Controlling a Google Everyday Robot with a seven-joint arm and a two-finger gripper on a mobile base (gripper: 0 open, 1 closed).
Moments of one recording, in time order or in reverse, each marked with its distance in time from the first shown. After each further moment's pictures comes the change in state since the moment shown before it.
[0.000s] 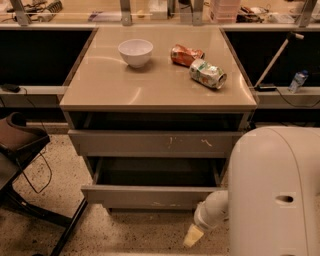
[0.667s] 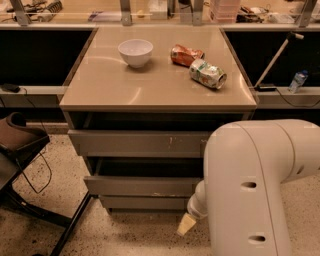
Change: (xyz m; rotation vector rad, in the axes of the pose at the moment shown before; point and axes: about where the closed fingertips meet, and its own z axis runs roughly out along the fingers) arm -0.028 -0.029 0.018 -0.003 0.043 0.076
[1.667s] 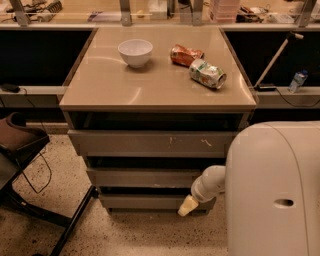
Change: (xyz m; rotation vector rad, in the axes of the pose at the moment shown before) arm -0.037 -0.053 -0.054 0.111 -0.105 0.027
